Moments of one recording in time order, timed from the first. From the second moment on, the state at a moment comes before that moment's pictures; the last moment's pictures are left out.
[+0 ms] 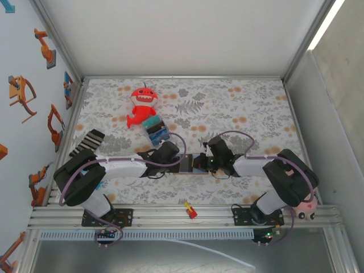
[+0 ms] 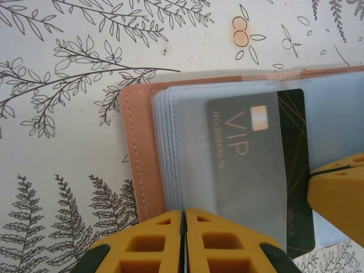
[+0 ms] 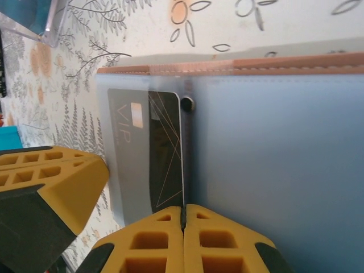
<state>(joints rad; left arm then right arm) -0.99 1.57 0.70 -0.11 -0.09 -0.77 0.68 1.51 0.49 0.17 -0.43 0.90</state>
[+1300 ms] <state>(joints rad) -1.02 1.64 0.80 -0.15 -0.05 -0.71 0.68 1.49 0.45 0.23 -0.41 0.90</state>
